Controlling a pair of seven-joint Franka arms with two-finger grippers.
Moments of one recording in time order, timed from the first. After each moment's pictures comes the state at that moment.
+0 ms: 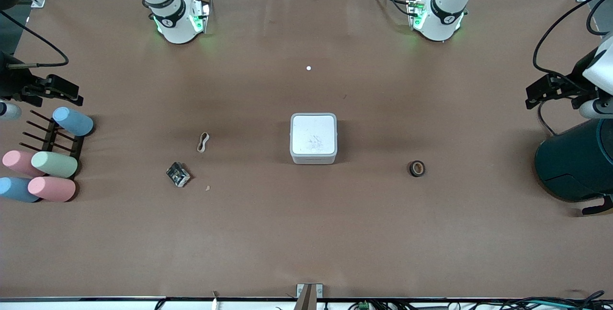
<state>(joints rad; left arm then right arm) -0.03 0.08 -0.03 -1.47 0.04 1.58 -0.02 -0.02 0.04 -0.02 -1.56 0.02 1.54 -0.04</state>
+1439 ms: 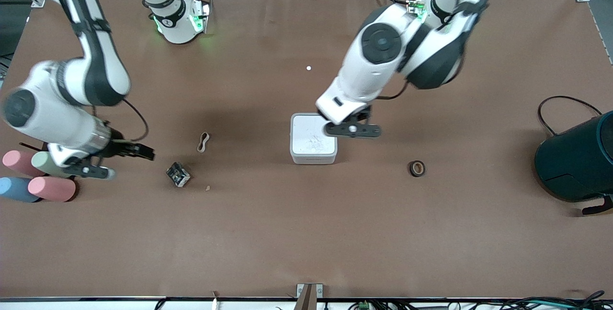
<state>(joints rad) -0.55 0.49 -0.19 -1.45 -0.05 2.02 -0.66 0.06 0.33 -0.01 -1.90 0.12 2.16 0.26</state>
